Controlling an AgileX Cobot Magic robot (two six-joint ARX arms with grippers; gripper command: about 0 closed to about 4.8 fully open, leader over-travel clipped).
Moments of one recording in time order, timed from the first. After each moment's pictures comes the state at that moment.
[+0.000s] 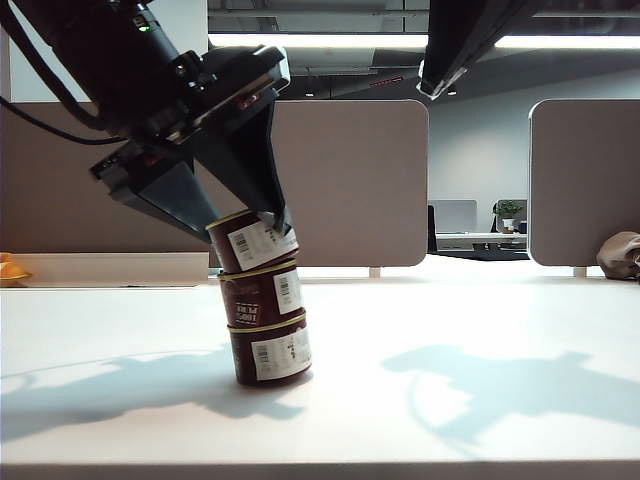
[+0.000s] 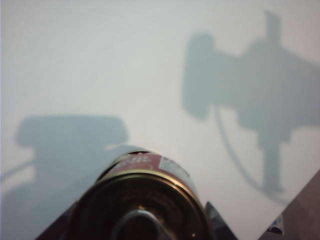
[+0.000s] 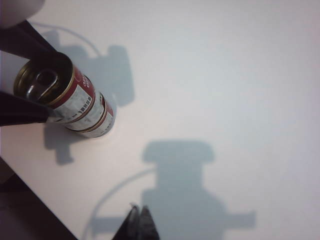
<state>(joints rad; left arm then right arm) -0.70 1.36 0.90 -0.42 0.15 -0.13 0.75 1.28 1.26 -0.89 0.04 -0.08</state>
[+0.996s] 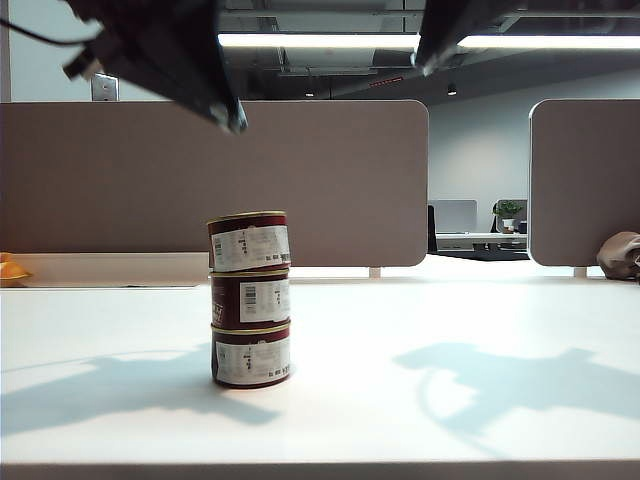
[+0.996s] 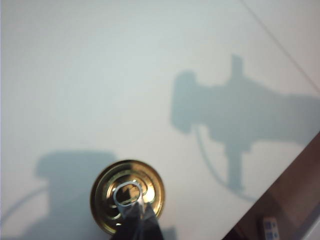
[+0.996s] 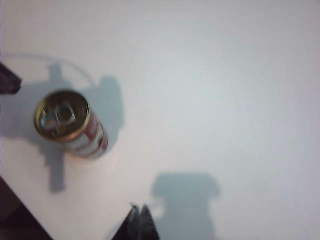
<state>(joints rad) -0.70 1.19 1.02 -0.57 0.13 -0.13 0.71 1.23 1.26 -0.82 0.00 -0.09</state>
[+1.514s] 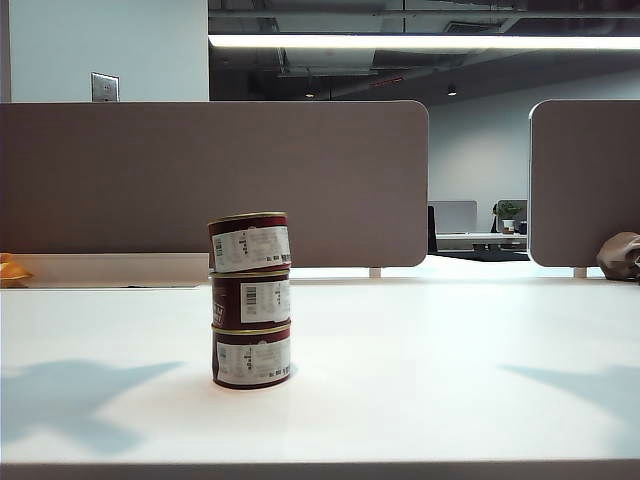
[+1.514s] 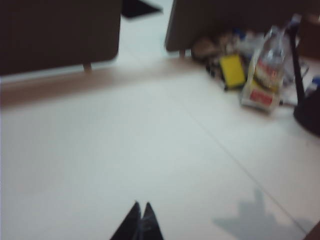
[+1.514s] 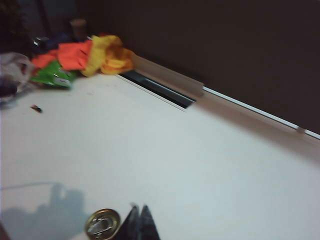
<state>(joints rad) -0.70 0.79 1.02 -0.44 -0.04 -0.17 0.71 0.84 1.12 -0.48 -0.03 -0.03</state>
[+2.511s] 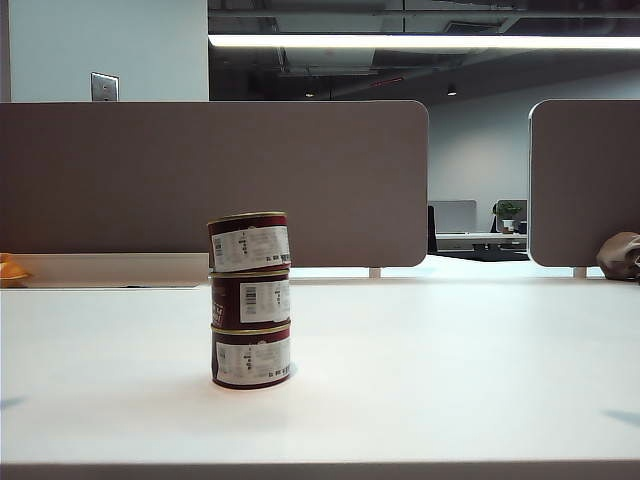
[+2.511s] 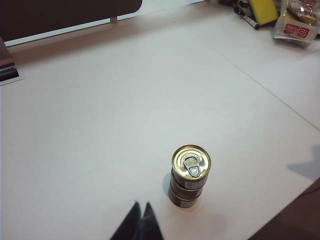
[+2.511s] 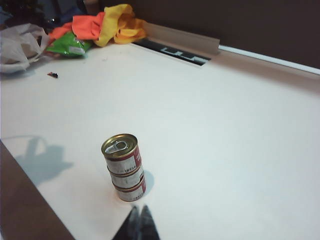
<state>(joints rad) -0.70 0.54 0.92 -0.76 -0.10 -0.06 0.72 0.41 0.64 -0.45 -0.07 0.04</state>
